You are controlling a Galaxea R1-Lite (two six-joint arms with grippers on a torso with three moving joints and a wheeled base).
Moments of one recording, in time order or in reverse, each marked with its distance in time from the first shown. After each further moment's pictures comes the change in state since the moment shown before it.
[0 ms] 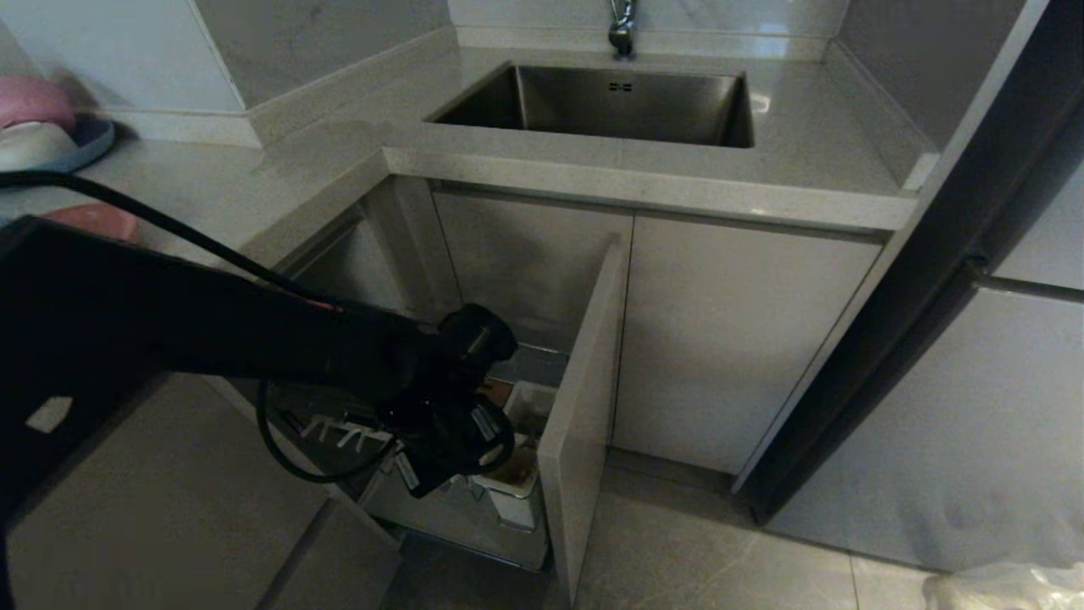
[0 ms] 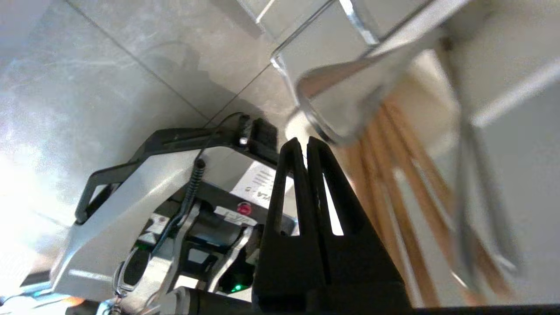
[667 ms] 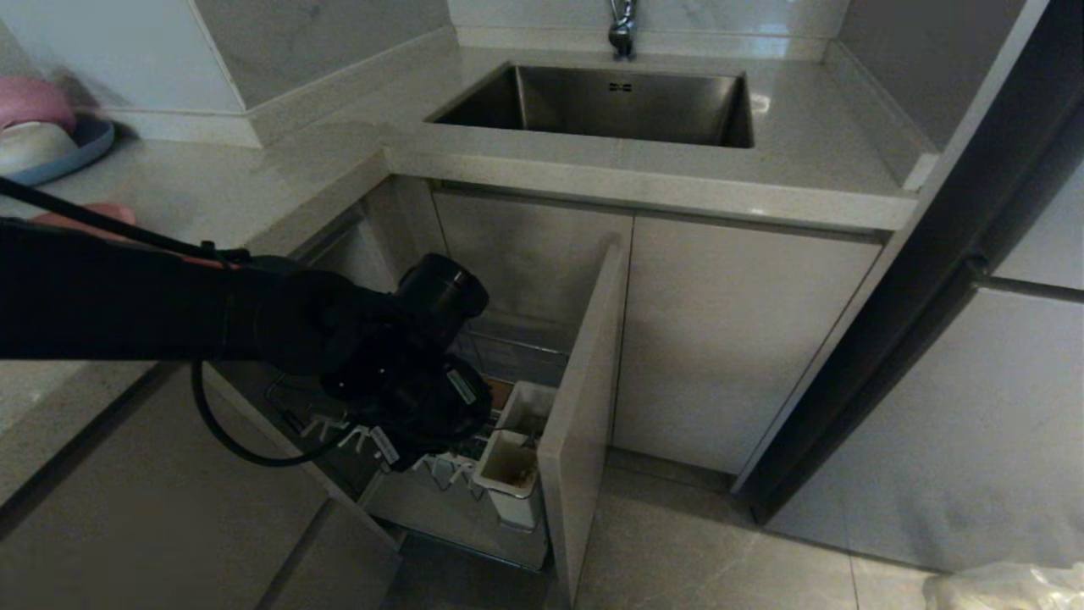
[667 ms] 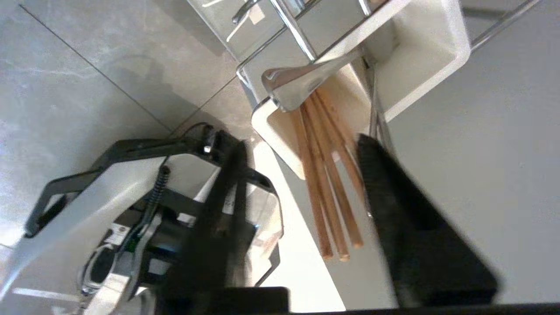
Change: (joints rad) left arm 0.003 -0.131 -0.014 0.017 0.012 -0.057; right arm 0.000 0.000 0.000 0.000 0.000 0.000
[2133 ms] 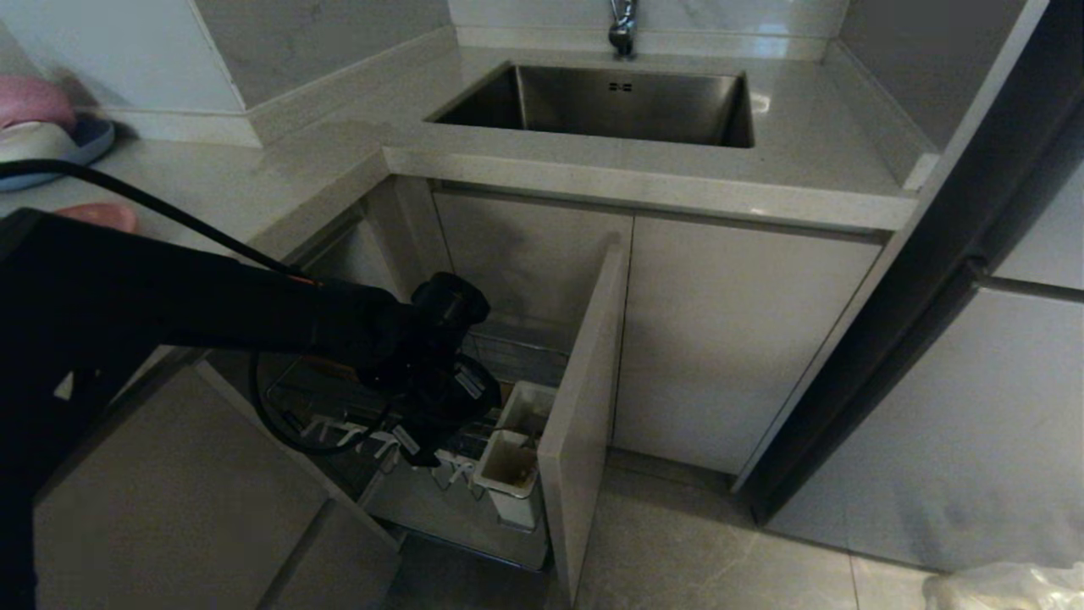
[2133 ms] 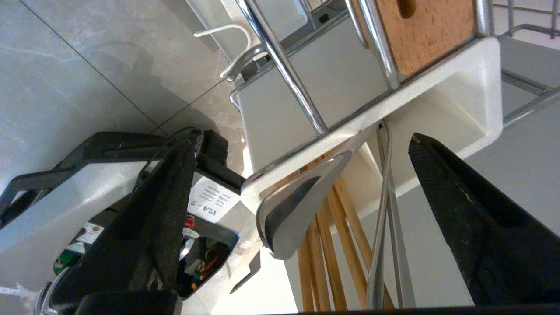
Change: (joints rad) left arm 0.098 0.171 -0.083 -0.052 -0.089 -0.014; right arm 0.000 0.000 0.000 0.000 0.000 0.000
